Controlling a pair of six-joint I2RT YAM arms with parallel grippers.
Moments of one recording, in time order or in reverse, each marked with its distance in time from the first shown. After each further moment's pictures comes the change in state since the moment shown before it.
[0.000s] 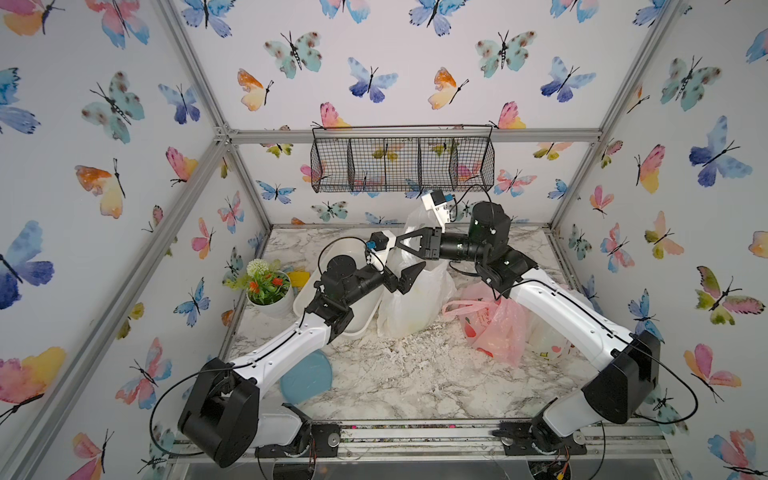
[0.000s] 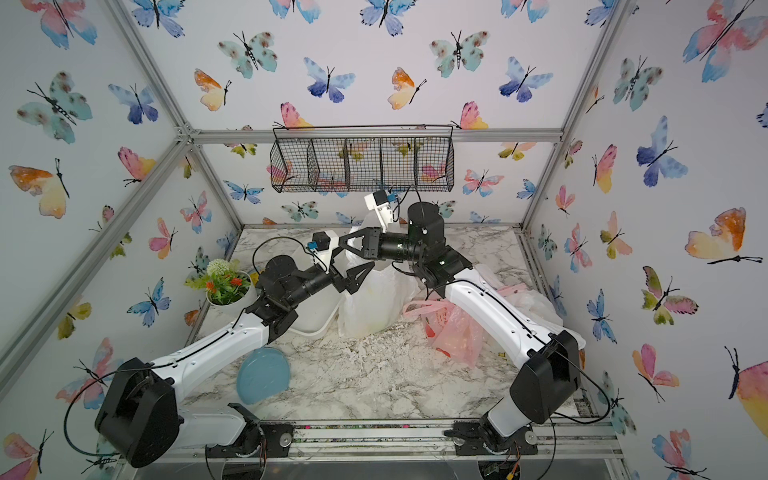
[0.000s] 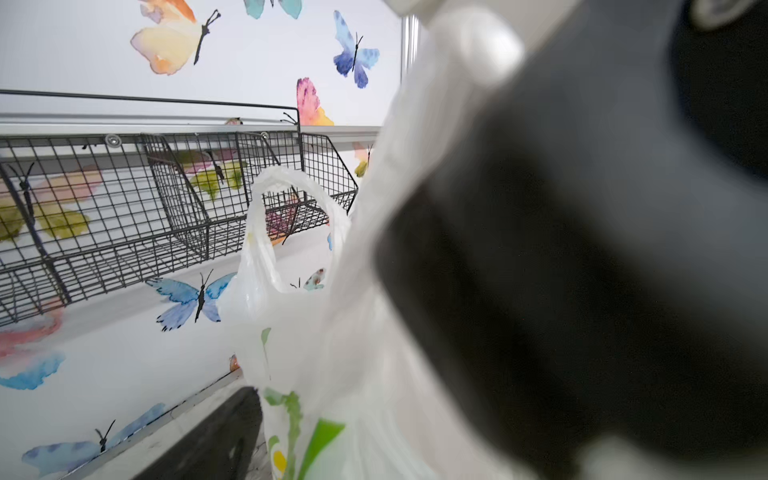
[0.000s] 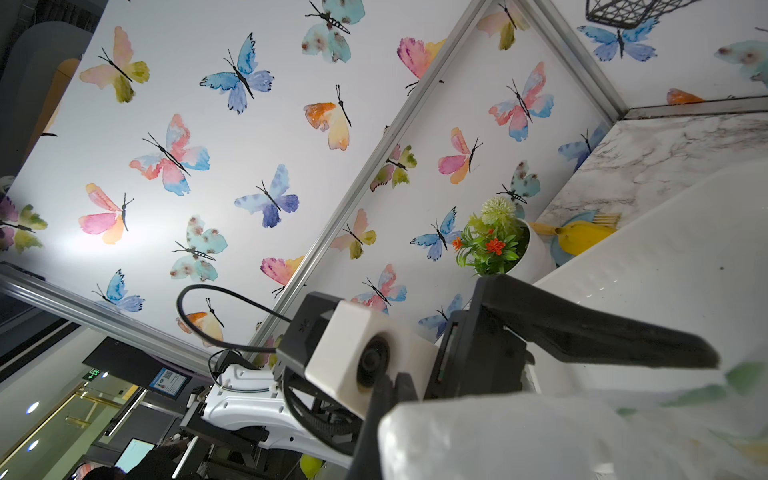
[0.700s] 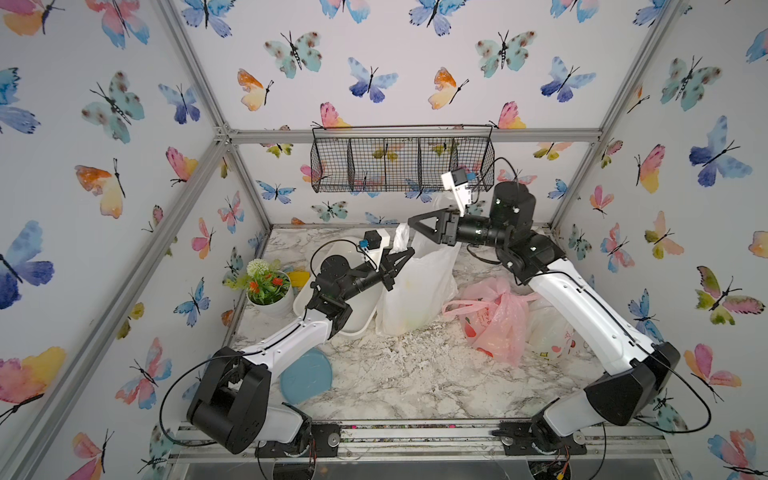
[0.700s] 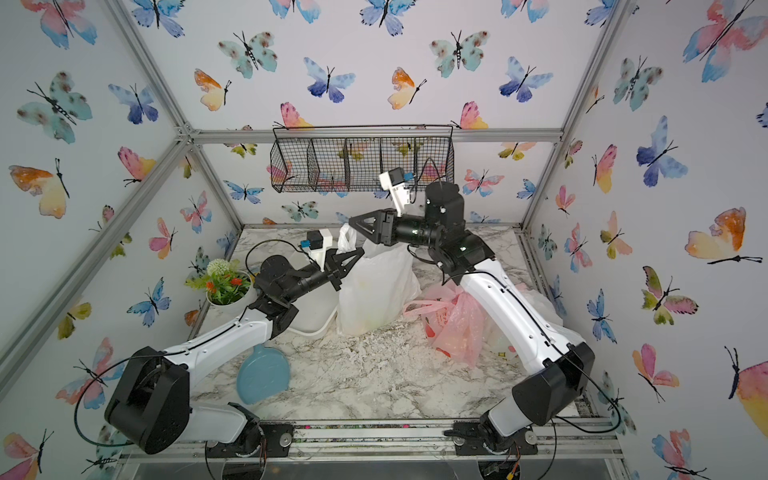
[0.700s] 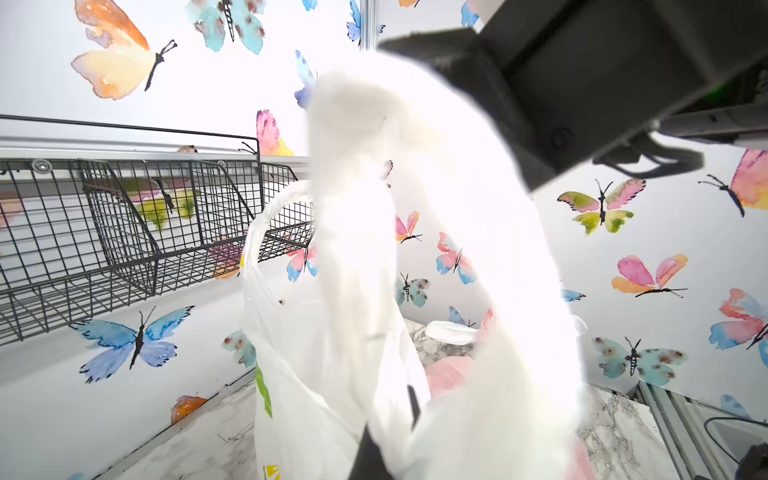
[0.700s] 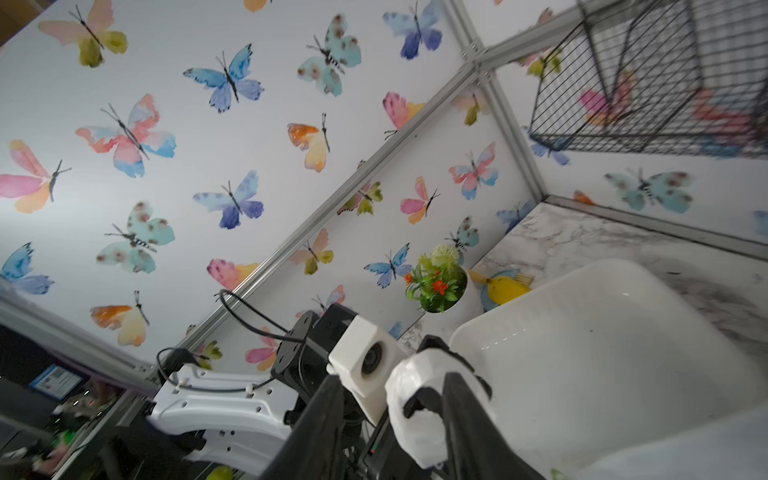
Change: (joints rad) left arm 0.066 0.052 -0.027 0.180 0.171 -0.143; right arm -0.133 -0.064 0.180 -0.292 0.138 -0.354
